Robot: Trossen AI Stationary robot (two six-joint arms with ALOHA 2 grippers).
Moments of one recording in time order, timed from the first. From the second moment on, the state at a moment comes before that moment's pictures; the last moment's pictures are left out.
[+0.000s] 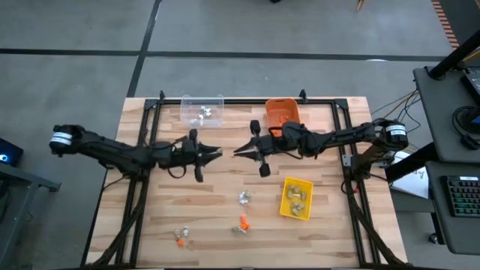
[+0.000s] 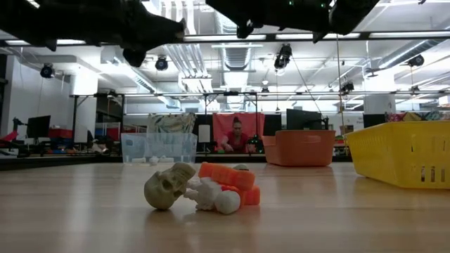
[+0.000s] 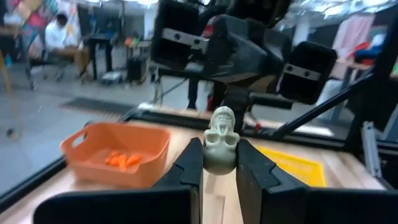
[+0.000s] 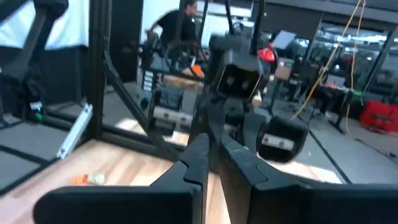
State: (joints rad) left arm -0.09 1.08 0.39 0.71 -0.28 -0.09; right arm -0.09 1.58 0.92 0.74 -0.32 -0.18
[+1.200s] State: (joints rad) left arm -0.11 1.36 0.54 0.85 -0.28 0.04; right arm -0.07 1.59 0.94 0.65 -0.05 -0.08
